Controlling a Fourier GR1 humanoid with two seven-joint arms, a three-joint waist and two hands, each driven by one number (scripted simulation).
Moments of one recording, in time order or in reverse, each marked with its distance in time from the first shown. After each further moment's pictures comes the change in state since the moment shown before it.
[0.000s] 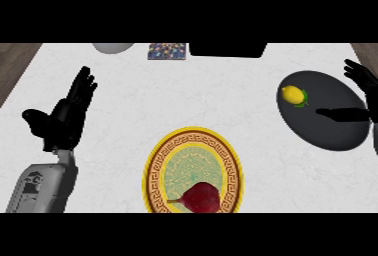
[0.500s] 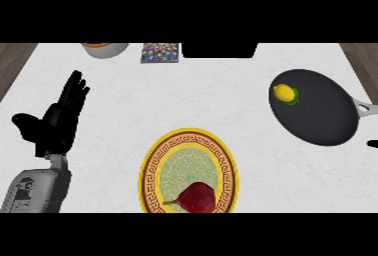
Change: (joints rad) left arm 0.036 0.012 0.025 -0.021 0.005 0.002 0.009; right arm 0.166 -0.166 -0.080 0.012 -0.111 0.381 -0.129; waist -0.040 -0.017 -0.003
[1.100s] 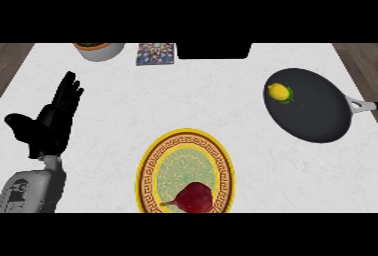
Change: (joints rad) left arm 0.009 0.014 0.022 0.001 0.001 -0.002 0.006; right arm 0.248 -0.110 -0.007 -0.164 -0.095 0.122 0.022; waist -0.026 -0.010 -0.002
